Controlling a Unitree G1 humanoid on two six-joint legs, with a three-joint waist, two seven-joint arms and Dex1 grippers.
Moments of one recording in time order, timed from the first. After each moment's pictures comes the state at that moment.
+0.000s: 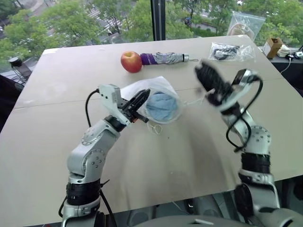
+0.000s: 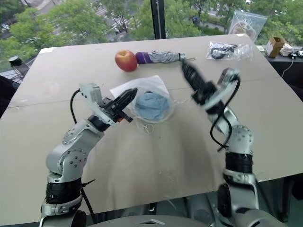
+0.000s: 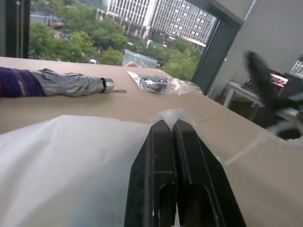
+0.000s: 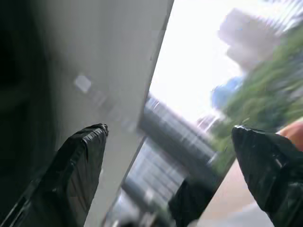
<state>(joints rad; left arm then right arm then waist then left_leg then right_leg) -0.25 0.33 0.14 -0.40 -0.69 0.54 -0.41 -0.59 -0.08 -0.33 0.07 1.27 0.61 0.34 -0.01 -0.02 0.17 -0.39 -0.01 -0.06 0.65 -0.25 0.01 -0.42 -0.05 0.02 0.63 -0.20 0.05</state>
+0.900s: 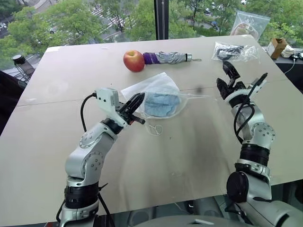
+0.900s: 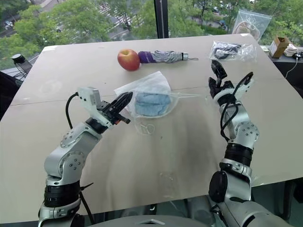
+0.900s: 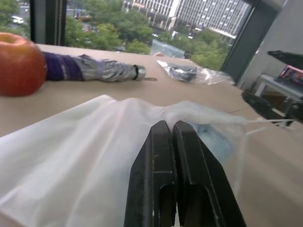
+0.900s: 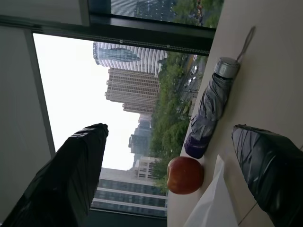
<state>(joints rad) -0.21 0.34 0.16 -0.37 -0.61 0.52 -0.35 -0.63 -0.01 -0.58 0.19 1.45 0.67 -0.13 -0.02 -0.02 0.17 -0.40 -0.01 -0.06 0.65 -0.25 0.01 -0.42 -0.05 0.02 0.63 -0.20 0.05</state>
